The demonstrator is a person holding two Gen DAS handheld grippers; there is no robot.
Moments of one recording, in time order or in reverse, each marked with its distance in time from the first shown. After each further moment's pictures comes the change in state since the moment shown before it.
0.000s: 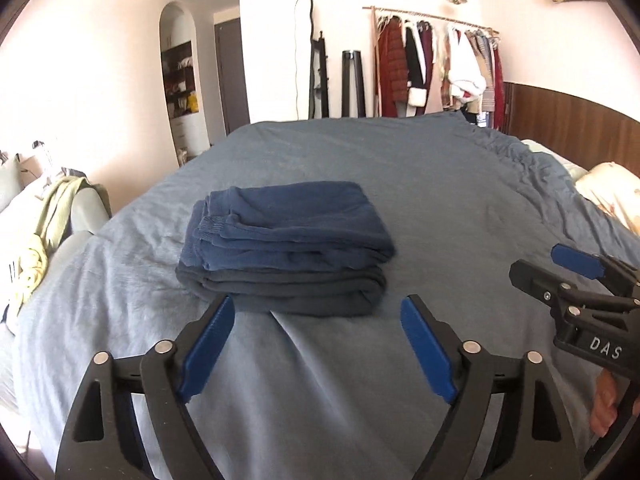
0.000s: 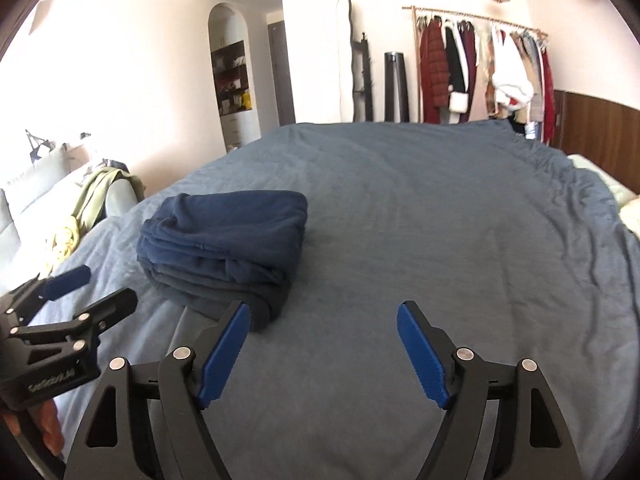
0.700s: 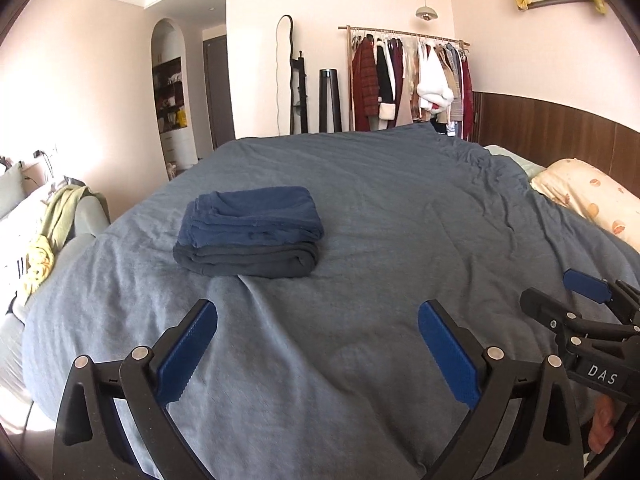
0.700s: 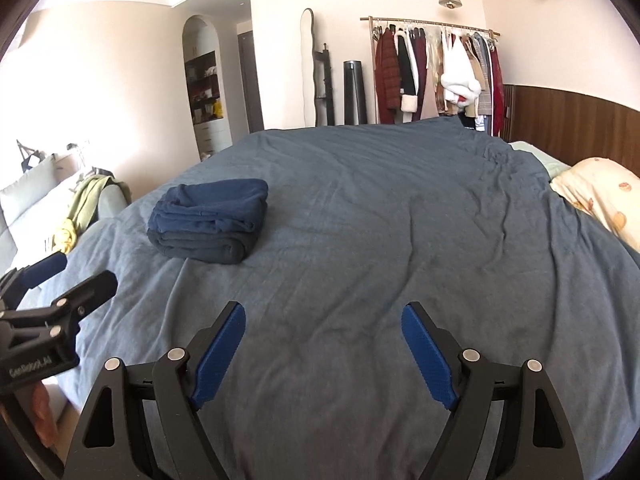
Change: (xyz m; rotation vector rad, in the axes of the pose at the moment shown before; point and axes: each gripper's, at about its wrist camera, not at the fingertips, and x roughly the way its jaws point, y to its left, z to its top) left arm -0.129 -0.065 -0.045 0.015 -0.046 -0.038; right arm -0.159 -0.039 -0.069 0.058 -0.012 -0.104
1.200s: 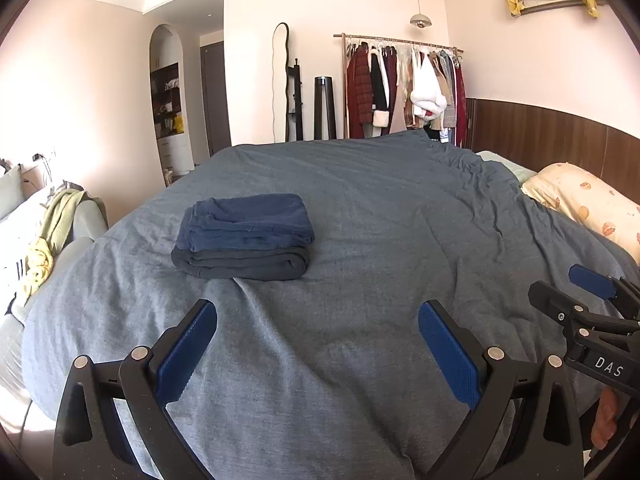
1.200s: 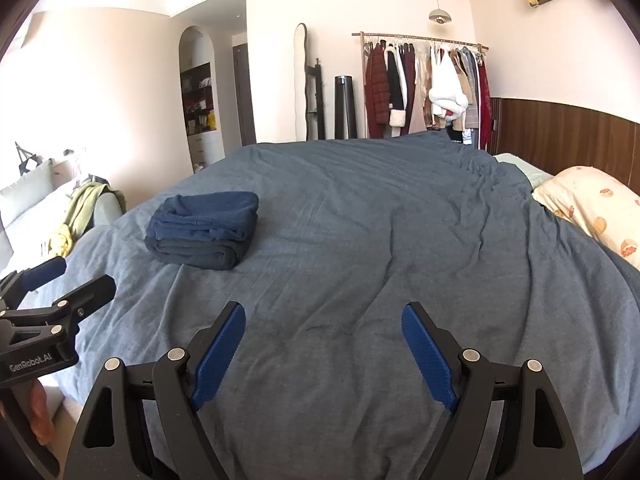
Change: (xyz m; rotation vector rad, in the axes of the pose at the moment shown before) left arm -0.024 -0.011 -0.001 0.001 -0.029 -0.016; right arm -0.034 -0.009 -0.006 0.002 -0.054 -0.035
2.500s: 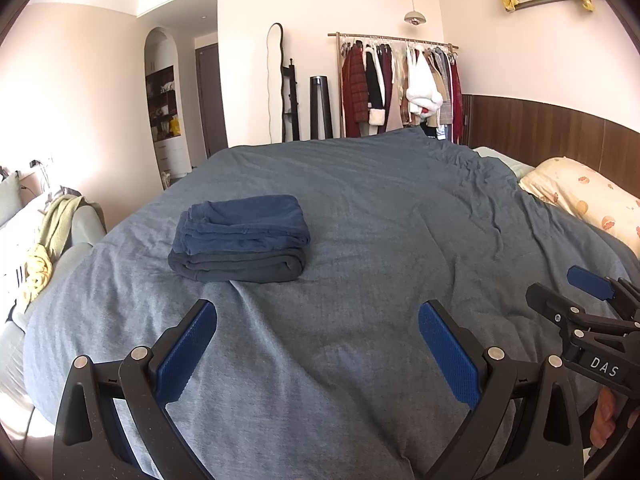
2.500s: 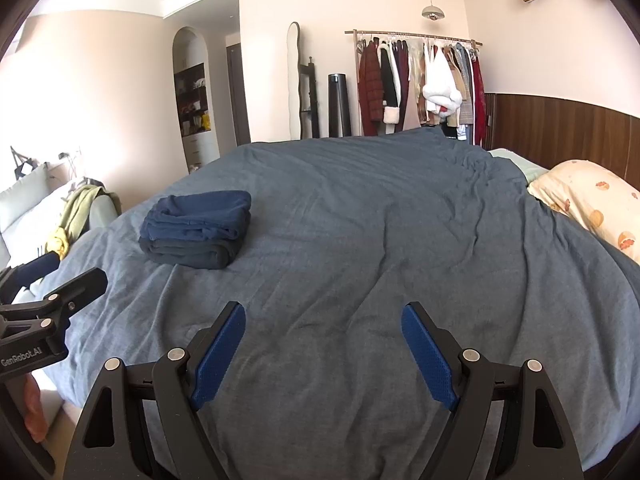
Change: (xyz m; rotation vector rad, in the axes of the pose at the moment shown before) left arm 0.010 -0.003 0.003 0.023 0.007 -0.006; right arm -0.002 -0.001 -0.003 0.014 0.007 -0.014
